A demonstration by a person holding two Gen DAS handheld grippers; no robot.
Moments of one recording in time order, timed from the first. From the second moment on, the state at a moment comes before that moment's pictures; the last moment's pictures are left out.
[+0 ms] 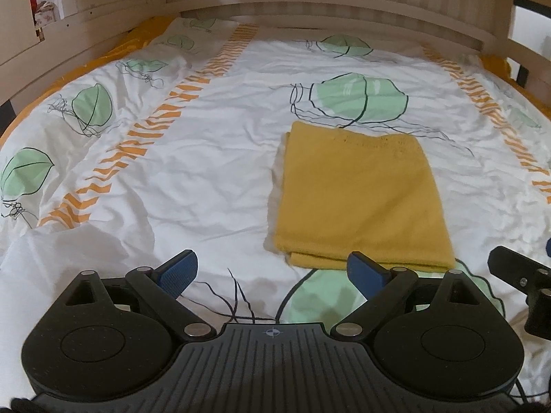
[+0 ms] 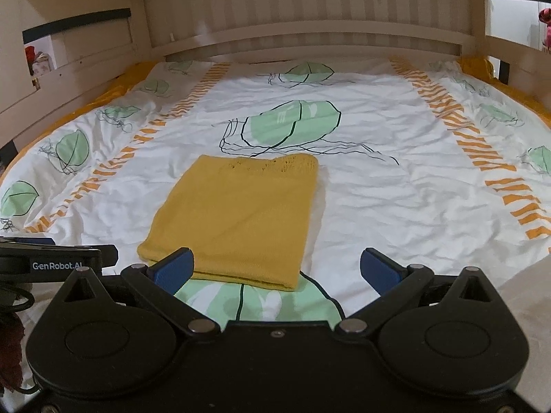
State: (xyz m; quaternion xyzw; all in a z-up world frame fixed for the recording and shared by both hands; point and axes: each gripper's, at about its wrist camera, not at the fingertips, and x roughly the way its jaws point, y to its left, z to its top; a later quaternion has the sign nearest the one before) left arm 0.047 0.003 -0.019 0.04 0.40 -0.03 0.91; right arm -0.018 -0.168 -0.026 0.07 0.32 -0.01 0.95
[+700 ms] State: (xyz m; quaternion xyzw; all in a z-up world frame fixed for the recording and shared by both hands) left arm 0.048 0.013 -0.019 0.03 0.42 -0.02 0.91; right arm -0.016 -0.174 -0.030 0.09 0.33 -0.01 0.94
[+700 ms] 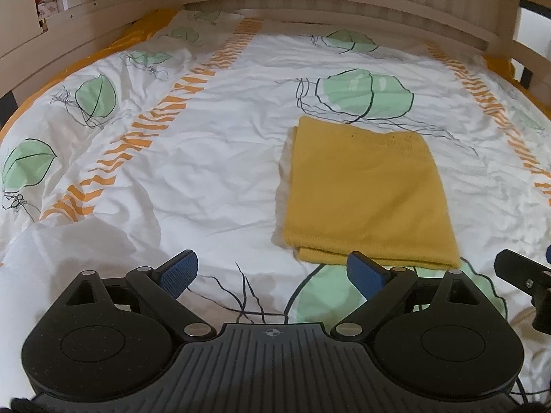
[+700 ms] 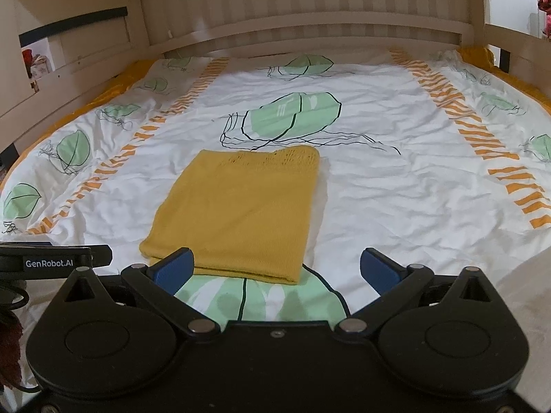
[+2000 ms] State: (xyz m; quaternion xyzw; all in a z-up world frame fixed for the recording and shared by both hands) left arm 0.051 0.008 -0.031 0.02 0.45 -0.04 0.89; right arm -0.013 -0.175 -0.038 0.13 0.36 0.00 0.92
